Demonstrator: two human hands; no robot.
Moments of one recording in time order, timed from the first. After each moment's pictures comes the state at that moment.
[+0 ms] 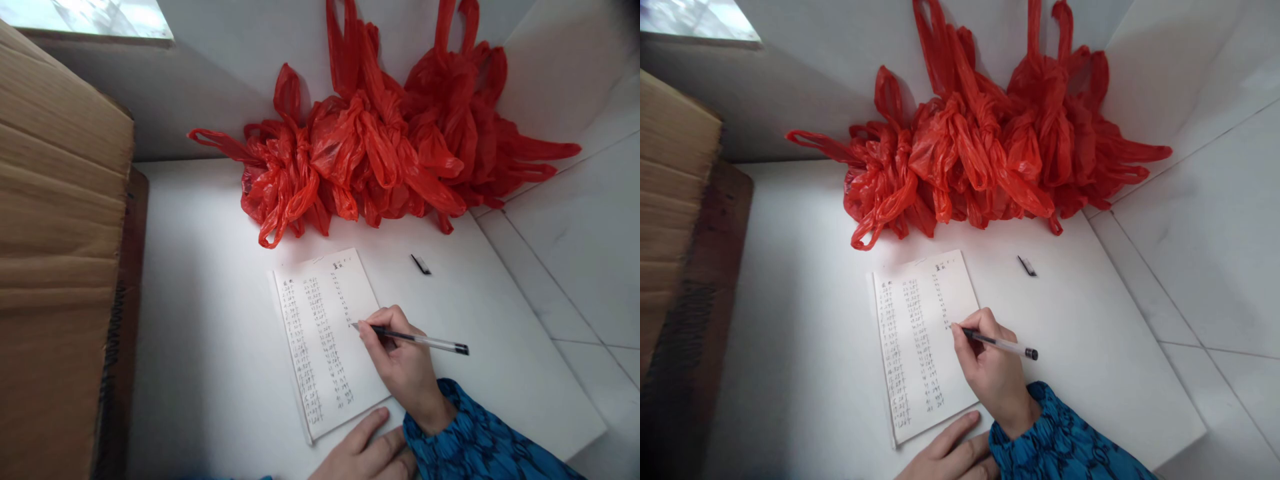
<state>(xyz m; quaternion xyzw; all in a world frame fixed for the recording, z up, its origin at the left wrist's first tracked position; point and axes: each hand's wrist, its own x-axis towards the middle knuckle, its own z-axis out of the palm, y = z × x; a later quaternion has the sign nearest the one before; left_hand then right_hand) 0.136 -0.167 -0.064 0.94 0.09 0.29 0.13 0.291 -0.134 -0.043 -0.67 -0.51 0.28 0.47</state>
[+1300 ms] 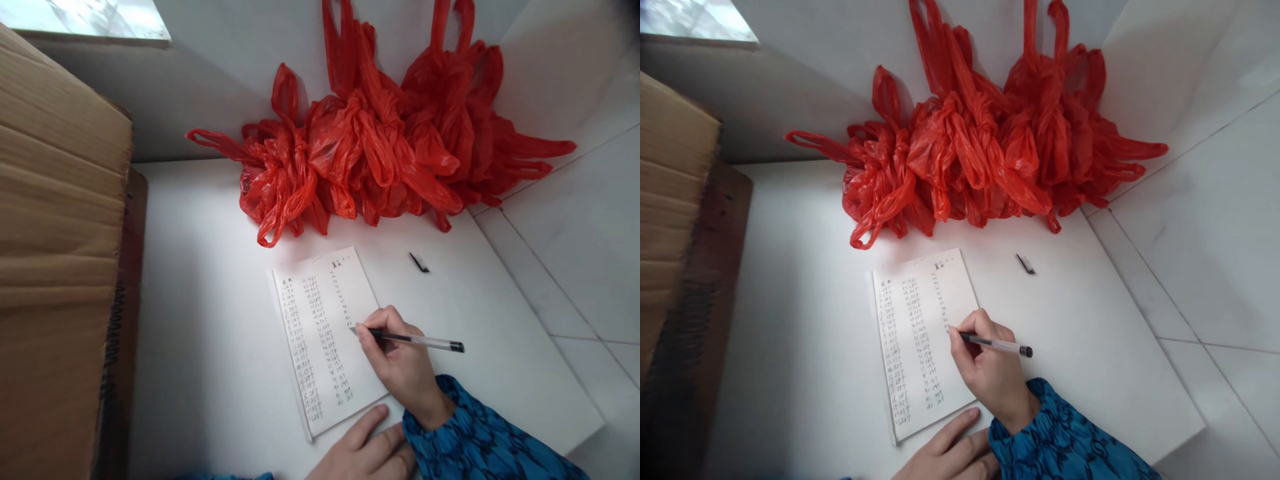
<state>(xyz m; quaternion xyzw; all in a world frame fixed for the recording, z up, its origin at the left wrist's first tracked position) 0.136 -0.167 -0.062 0.95 0.09 0.27 0.13 0.293 -0.133 -0.039 -0.65 -0.54 0.27 0.45</state>
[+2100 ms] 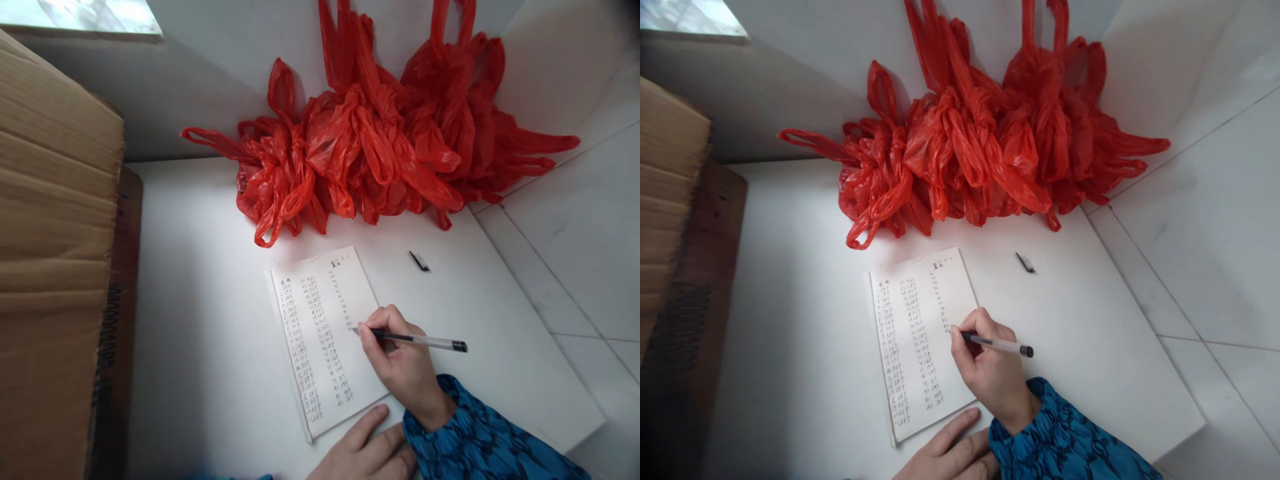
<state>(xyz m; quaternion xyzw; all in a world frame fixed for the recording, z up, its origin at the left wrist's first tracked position) 0.135 -0.167 -0.065 0.95 0.09 0.27 0.13 0.293 -0.134 -0.042 -0.65 -0.53 0.28 0.46</state>
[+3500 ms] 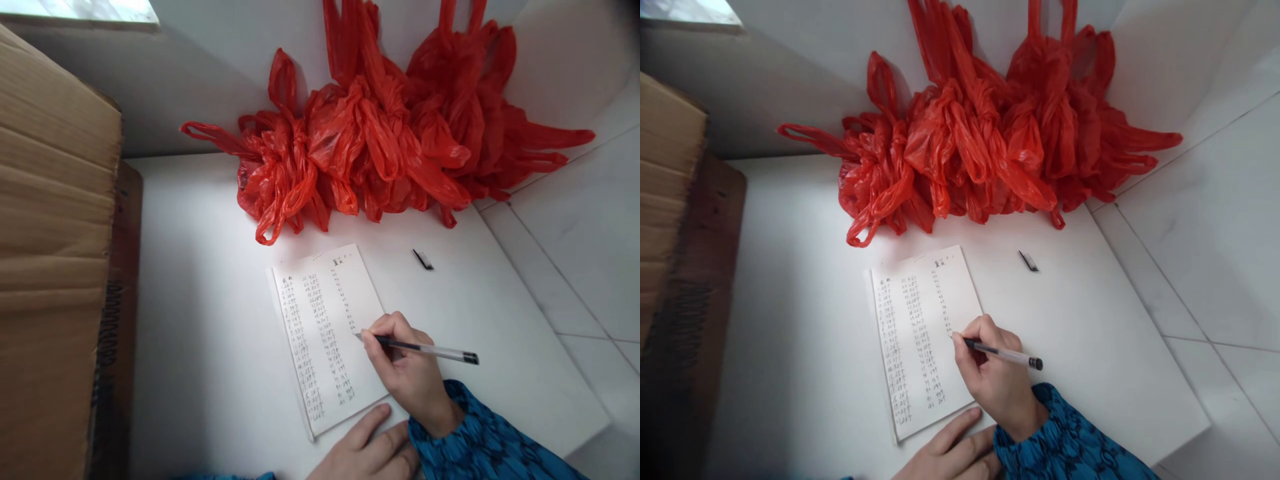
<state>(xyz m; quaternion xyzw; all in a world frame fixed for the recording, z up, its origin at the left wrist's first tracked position) 0.136 -0.166 -0.059 0.95 0.09 0.26 0.13 0.294 -0.142 -0.039 -0.66 -0.56 0.26 0.44</state>
